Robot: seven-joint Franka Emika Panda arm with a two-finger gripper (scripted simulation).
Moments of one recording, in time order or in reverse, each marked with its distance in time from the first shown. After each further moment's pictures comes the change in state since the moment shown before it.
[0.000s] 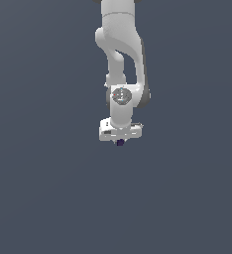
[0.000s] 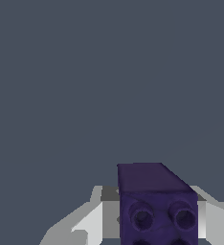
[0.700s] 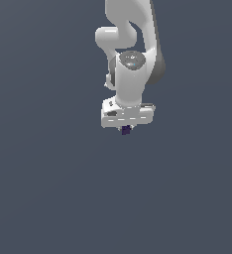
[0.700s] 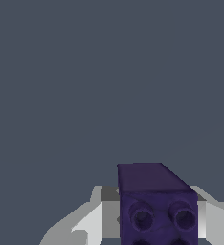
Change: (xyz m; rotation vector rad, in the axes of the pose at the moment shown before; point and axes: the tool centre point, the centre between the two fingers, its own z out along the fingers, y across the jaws) arm 0.020 -0.019 -0.126 0.000 0.002 -0.001
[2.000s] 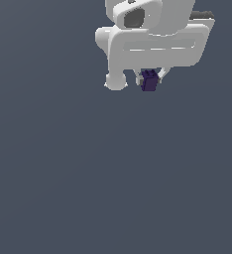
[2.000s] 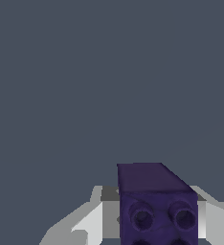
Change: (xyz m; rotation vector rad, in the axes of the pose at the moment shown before) arm 0.045 -0.037 -0.249 0.000 0.000 0.000
